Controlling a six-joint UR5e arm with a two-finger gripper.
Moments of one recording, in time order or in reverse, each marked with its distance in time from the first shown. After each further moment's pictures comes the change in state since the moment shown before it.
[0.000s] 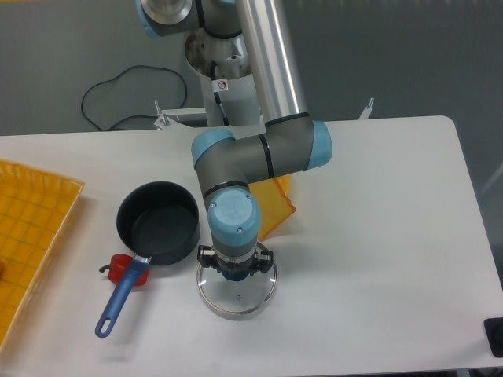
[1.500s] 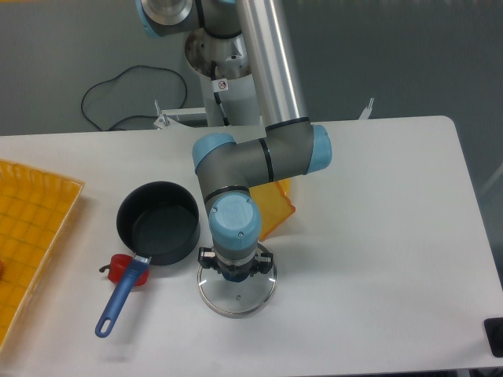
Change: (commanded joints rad) arm -0.002 -0.014 0.000 0.002 0.002 0.000
